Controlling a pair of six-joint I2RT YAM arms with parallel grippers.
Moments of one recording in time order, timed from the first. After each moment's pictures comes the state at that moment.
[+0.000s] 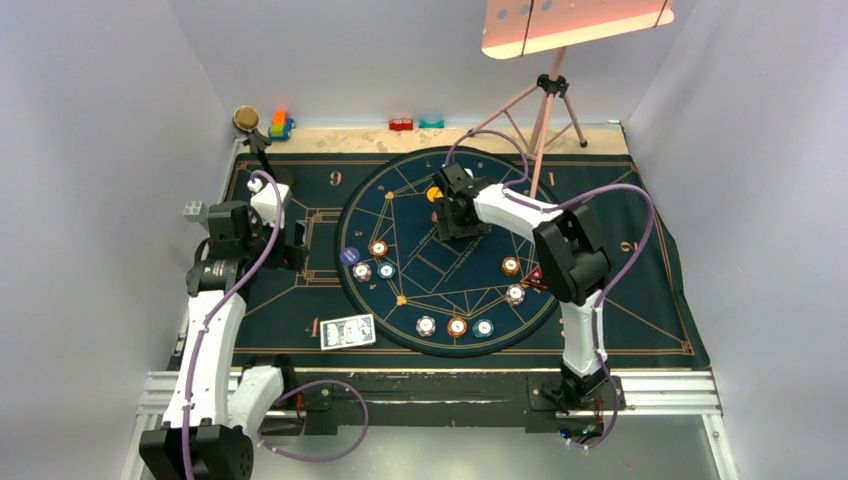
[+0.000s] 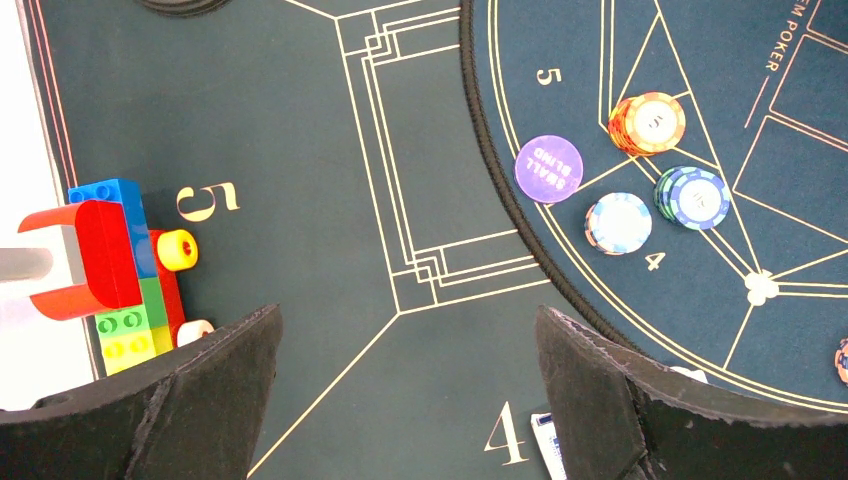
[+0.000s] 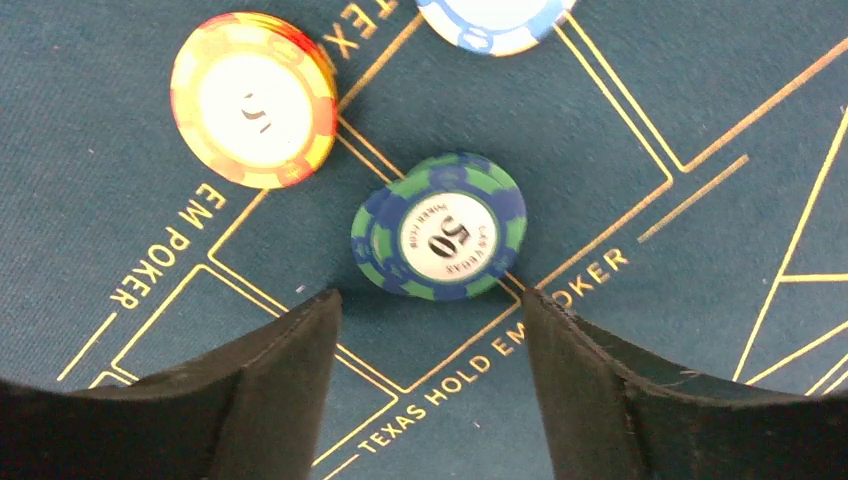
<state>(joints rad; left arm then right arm) 0.10 0.88 0.84 -0.67 0.21 0.20 0.59 2.07 1.53 -0.65 0.24 0.41</state>
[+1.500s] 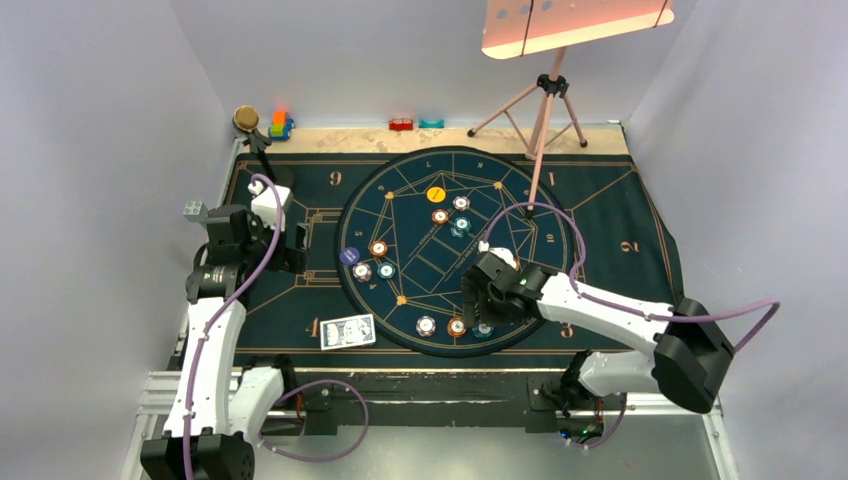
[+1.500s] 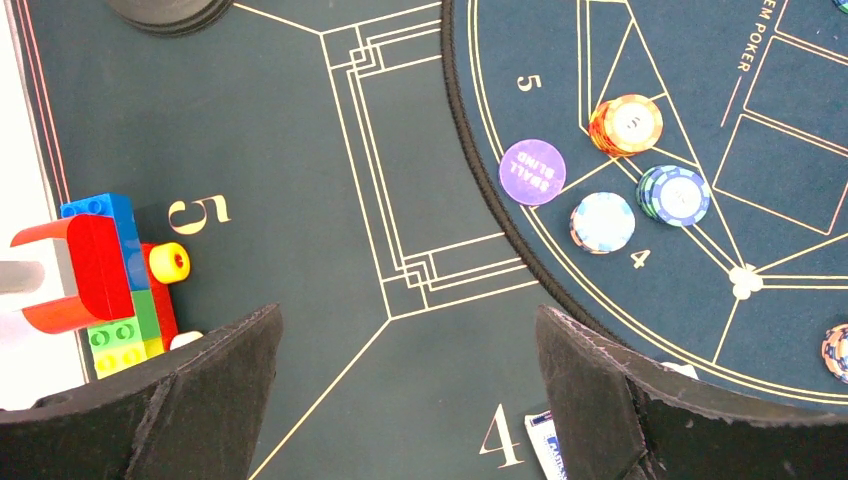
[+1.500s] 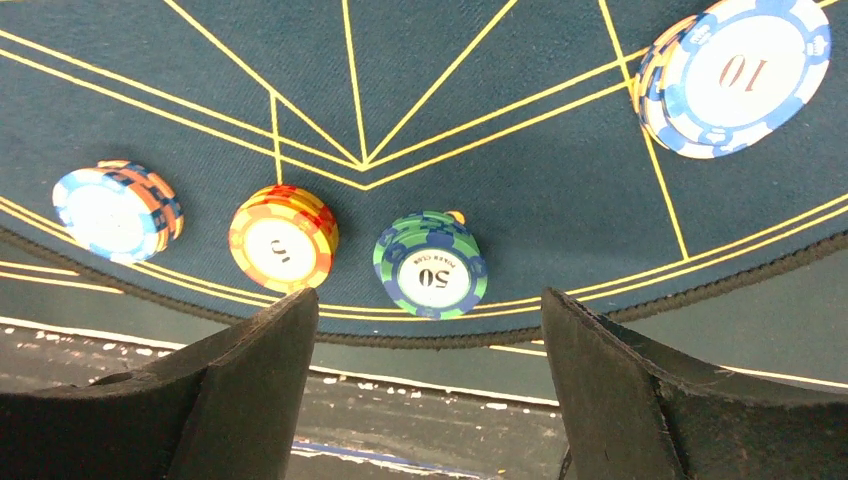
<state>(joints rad) 0.10 0.84 0.82 -0.66 0.24 0.21 0.90 1.28 0.76 -0.73 0.17 0.82</state>
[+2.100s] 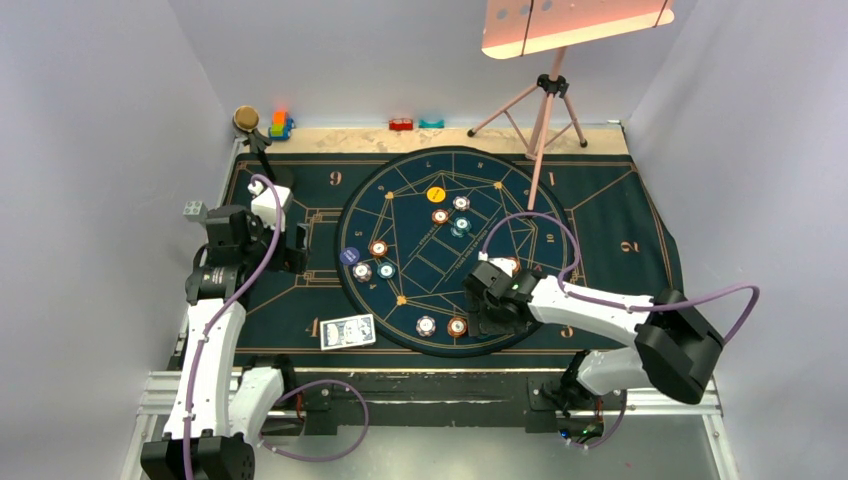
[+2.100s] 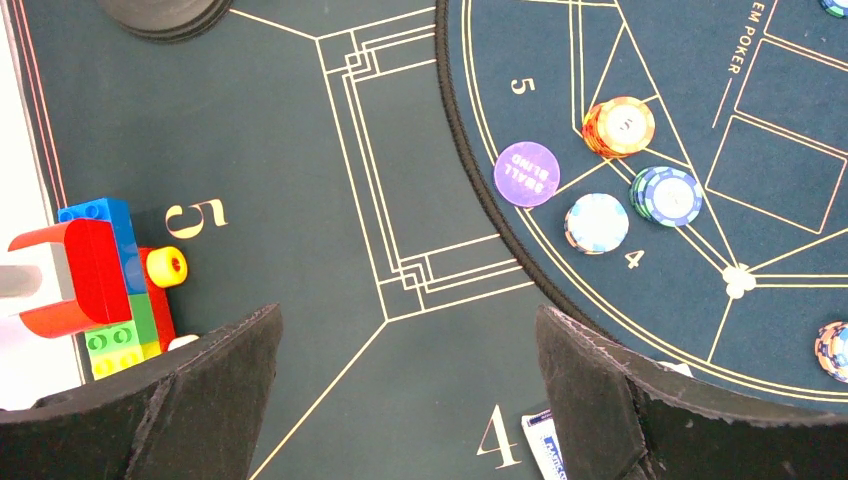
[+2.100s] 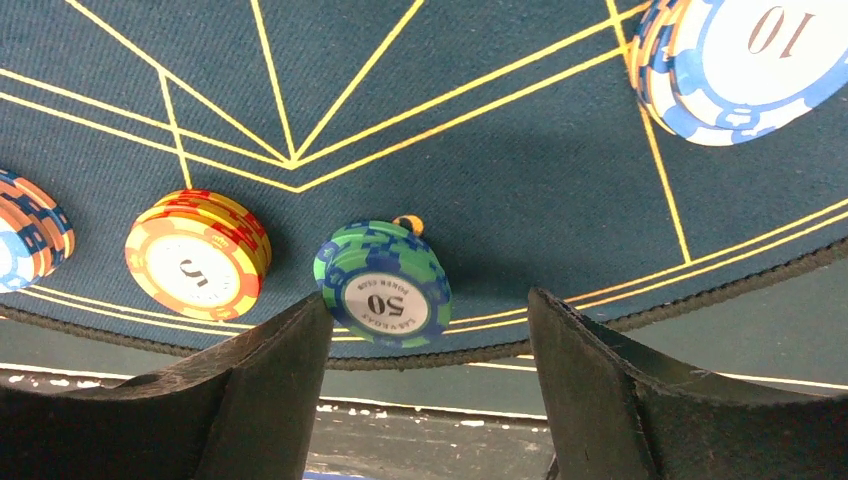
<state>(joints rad) 0.10 0.83 0.82 -0.66 0.25 0.21 0.90 1.31 0.69 -0.70 0.18 0.83</state>
